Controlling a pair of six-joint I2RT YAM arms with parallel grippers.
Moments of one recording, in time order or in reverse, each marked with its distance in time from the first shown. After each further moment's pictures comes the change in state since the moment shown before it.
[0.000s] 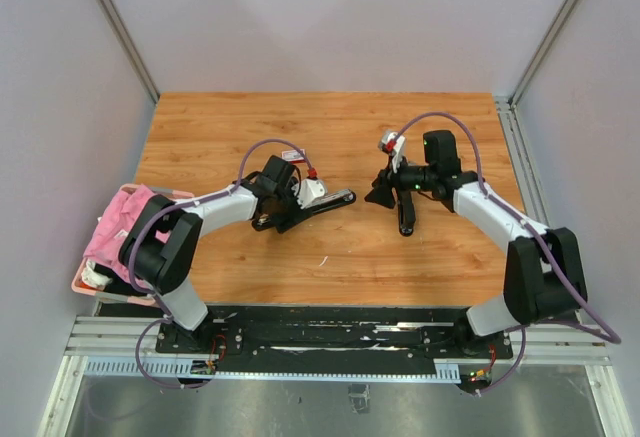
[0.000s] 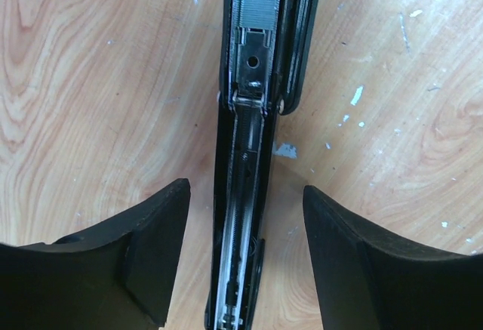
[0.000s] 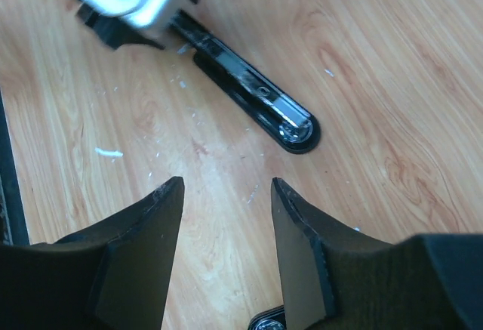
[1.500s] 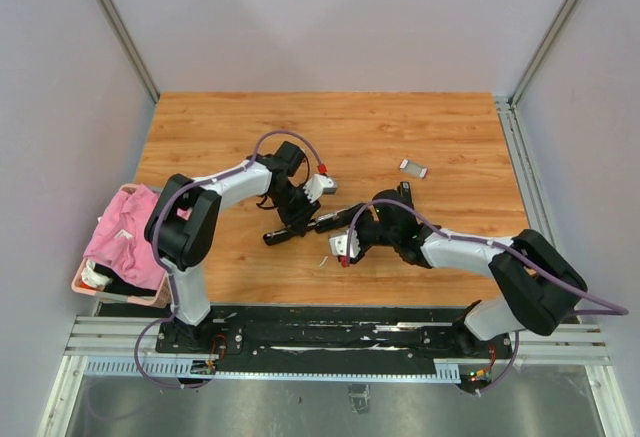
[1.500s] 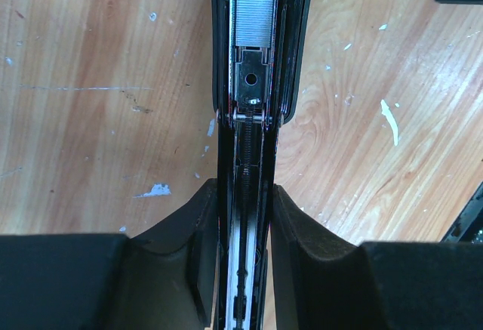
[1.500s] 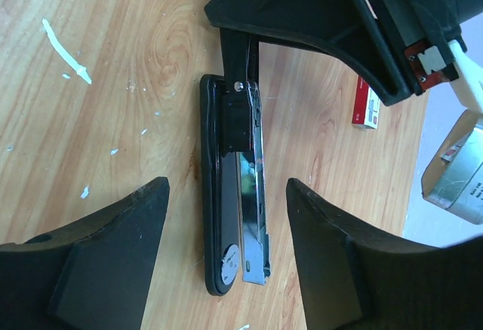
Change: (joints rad) left arm 0.019 0.201 0.300 -0.407 0.361 -0.050; right arm 0.439 -0.069 -0.413 0.430 0.359 -0.949
